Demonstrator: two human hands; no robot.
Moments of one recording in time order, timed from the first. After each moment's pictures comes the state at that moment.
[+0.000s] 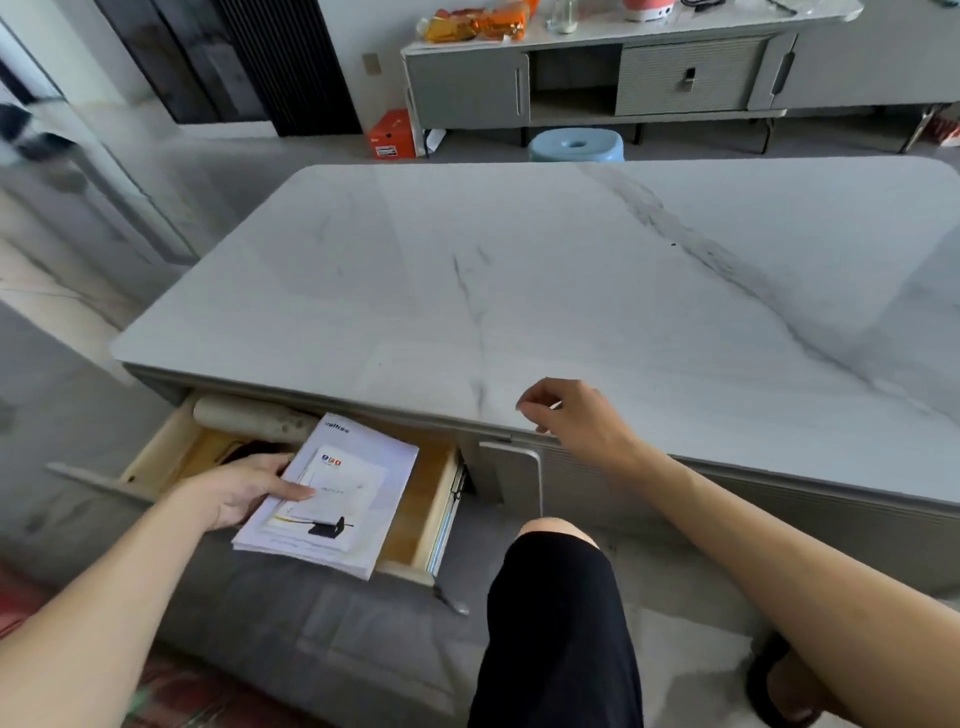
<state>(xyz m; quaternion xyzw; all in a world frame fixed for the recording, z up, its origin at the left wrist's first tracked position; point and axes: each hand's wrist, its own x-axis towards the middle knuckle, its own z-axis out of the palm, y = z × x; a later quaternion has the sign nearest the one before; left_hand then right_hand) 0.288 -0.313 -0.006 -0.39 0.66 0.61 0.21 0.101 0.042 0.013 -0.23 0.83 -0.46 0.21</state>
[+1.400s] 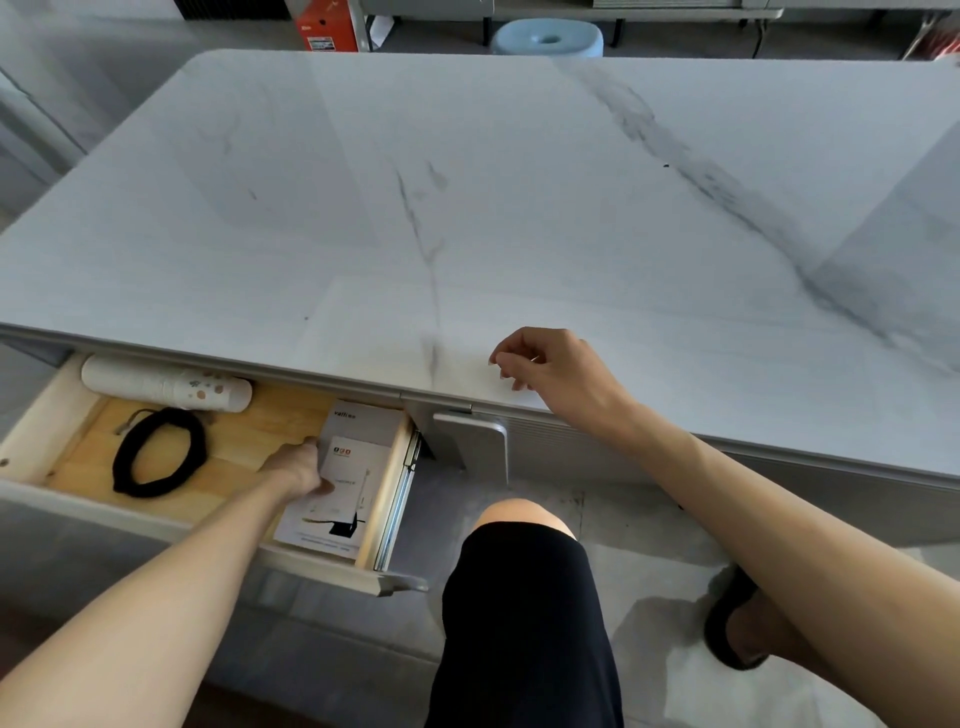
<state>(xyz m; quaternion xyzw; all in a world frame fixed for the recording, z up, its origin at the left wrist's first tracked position) 0.209 -0.281 -0.159 -0.35 0.86 0.12 0.34 0.065 0.039 -0.018 -0.23 0.83 -0.47 0.22</state>
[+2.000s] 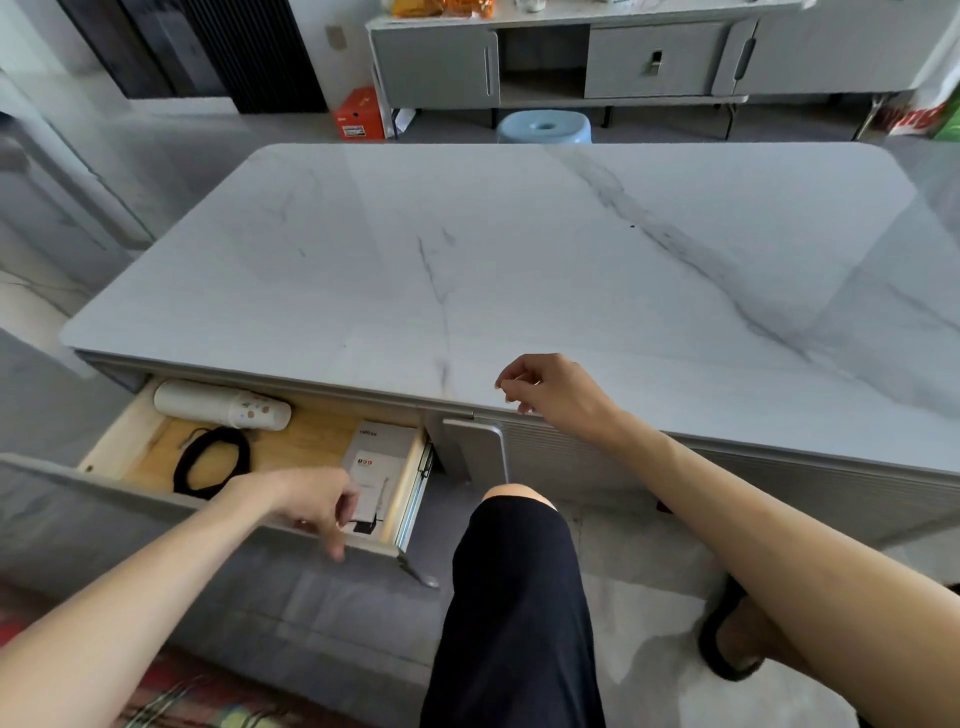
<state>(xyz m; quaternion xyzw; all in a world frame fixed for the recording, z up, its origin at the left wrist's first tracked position) 0.256 -0.207 -0.007 -0.12 0.86 0.15 0.47 0.105 0.071 0.033 -0.24 0.83 -0.45 0.24</state>
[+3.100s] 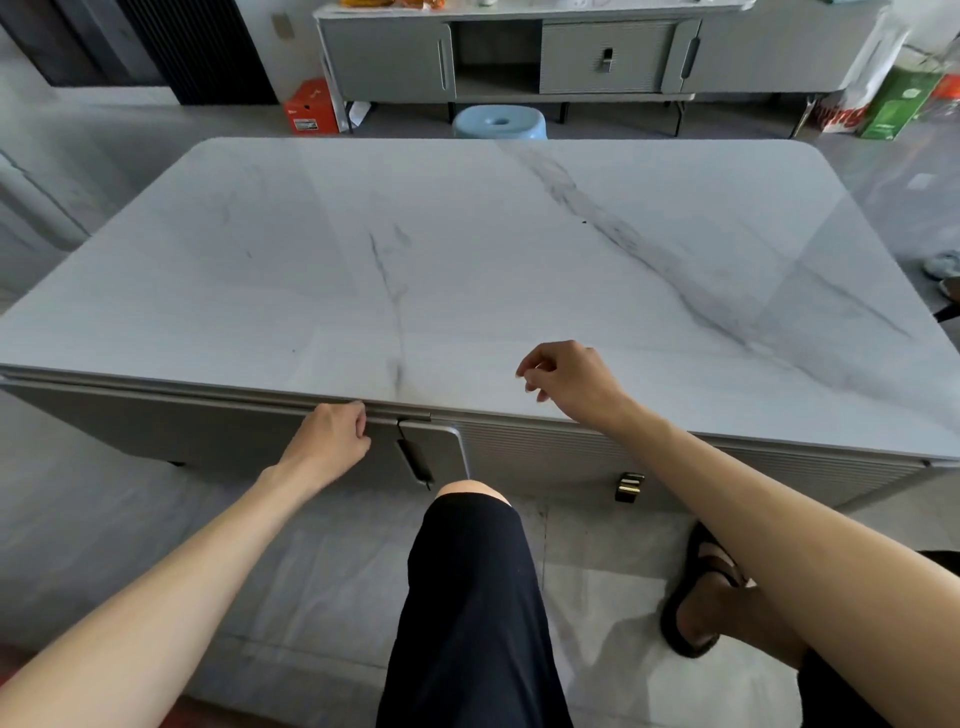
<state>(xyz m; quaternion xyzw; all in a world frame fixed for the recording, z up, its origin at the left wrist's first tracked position) 0.194 -0.159 -0.023 -0.19 0.97 0.13 0.05 0.075 0.123 0.031 -0.17 0.88 -0.40 0.17</state>
